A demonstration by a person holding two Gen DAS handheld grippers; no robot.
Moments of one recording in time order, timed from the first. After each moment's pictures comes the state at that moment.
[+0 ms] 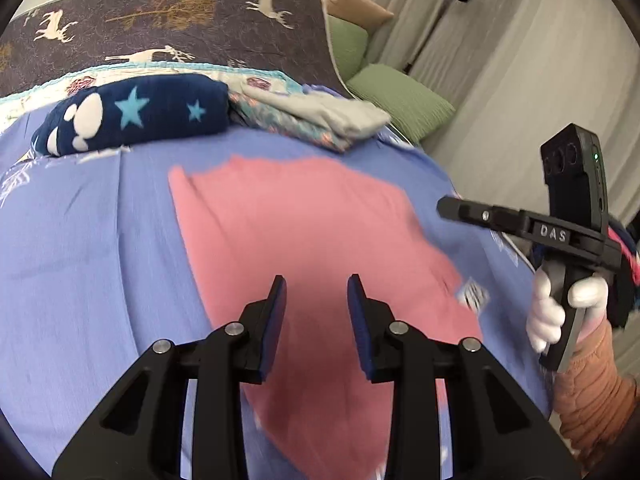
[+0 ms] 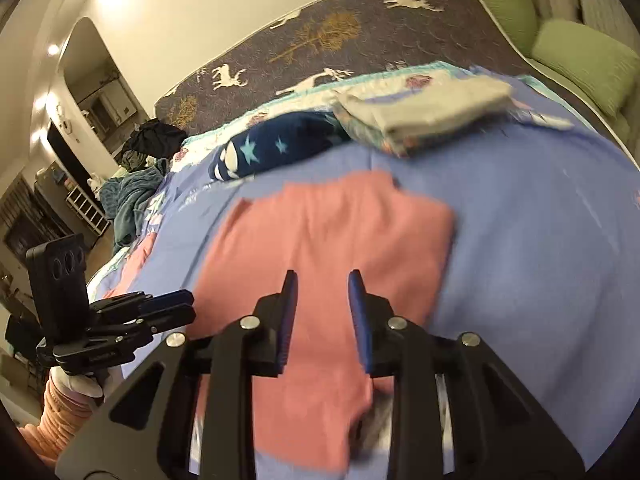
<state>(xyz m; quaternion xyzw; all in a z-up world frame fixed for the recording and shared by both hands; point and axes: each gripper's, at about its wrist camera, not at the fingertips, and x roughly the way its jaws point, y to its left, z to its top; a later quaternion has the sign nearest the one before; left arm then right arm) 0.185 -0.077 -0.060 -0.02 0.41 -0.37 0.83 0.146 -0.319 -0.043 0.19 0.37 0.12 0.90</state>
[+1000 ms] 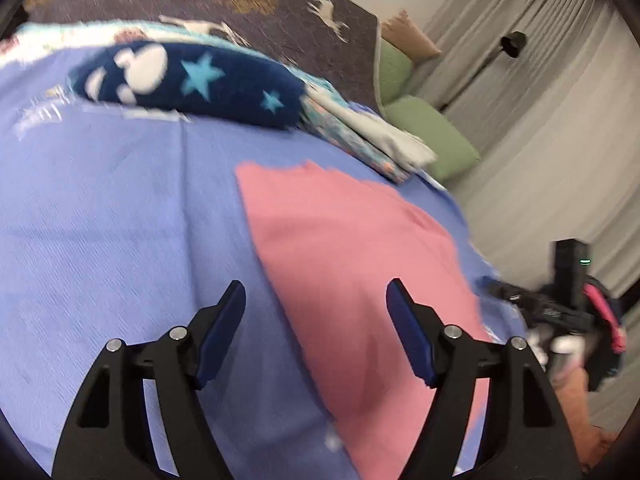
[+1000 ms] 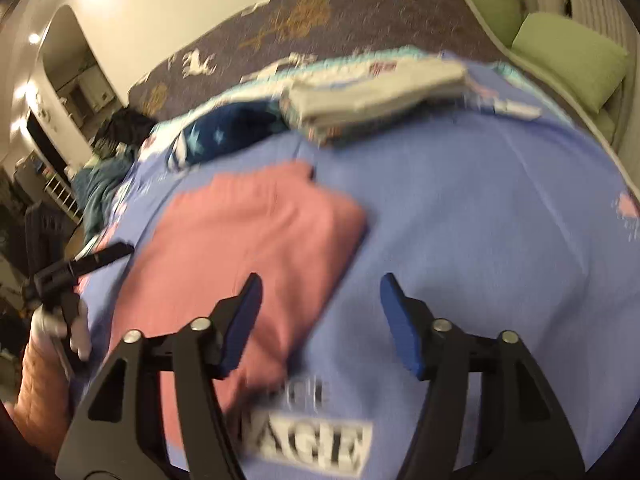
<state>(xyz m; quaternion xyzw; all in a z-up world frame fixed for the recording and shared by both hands) 0.209 -0.024 -0.088 -0.12 0.43 -0.35 0.82 0.118 -0.376 -0.081 0.16 0.43 0.08 0.89</state>
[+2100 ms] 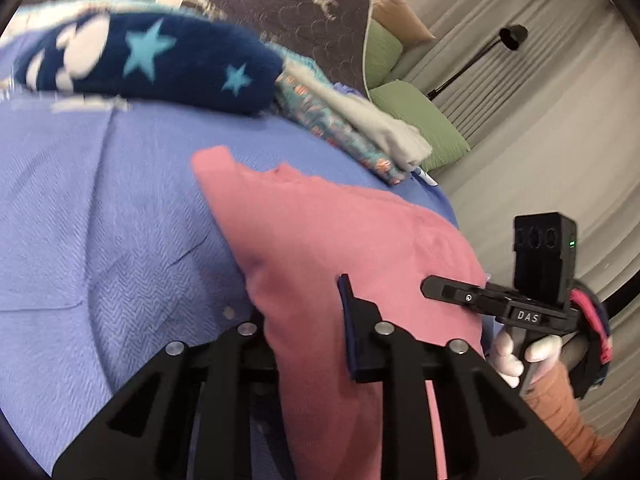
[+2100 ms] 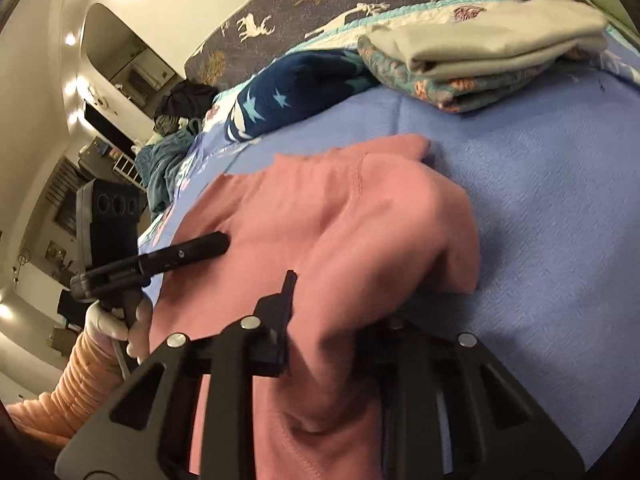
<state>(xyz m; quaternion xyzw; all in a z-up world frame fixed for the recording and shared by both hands) 0.264 -0.079 -0.097 -0.12 0.45 -0.38 0.80 0.205 -0.330 -0.097 0.19 0.44 0.20 0.86</state>
